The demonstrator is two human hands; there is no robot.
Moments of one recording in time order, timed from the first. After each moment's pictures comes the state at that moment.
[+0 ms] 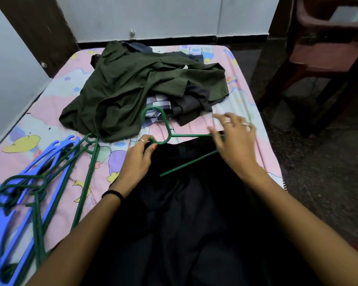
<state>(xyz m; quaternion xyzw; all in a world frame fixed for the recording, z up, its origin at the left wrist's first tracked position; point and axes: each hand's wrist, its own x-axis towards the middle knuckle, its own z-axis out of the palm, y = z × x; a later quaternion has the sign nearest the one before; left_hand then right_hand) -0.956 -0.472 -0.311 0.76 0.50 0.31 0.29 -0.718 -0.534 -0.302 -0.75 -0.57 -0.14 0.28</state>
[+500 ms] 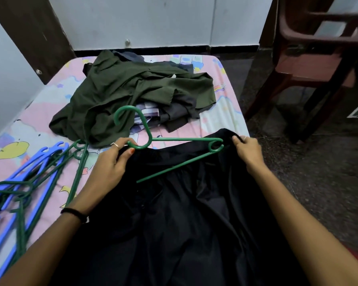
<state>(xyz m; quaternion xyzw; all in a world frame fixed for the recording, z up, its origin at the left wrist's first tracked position) -0.977 -0.497 -0.272 0.80 0.43 0.33 0.25 -0.635 -0.550 -0.315 -0.83 -0.31 0.22 0.40</state>
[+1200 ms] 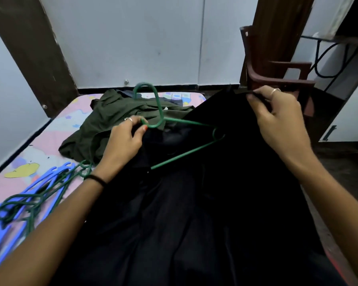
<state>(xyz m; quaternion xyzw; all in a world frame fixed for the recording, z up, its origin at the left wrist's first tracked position) -0.926 -0.522 -0.164 0.80 0.41 0.42 0.14 -0.675 -0.681 -0.092 -0.65 -0.56 -0.05 0.52</state>
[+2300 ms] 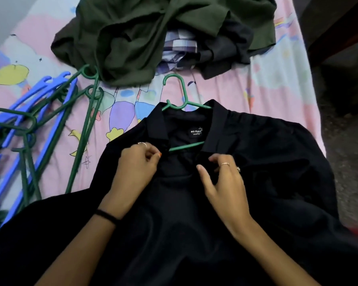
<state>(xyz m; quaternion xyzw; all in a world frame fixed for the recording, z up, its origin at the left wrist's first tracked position) -0.990 -0.533 -0.363 0.68 0.64 0.17 0.30 -0.816 -0.625 -0.384 -0.76 -0.55 0.18 0.30</state>
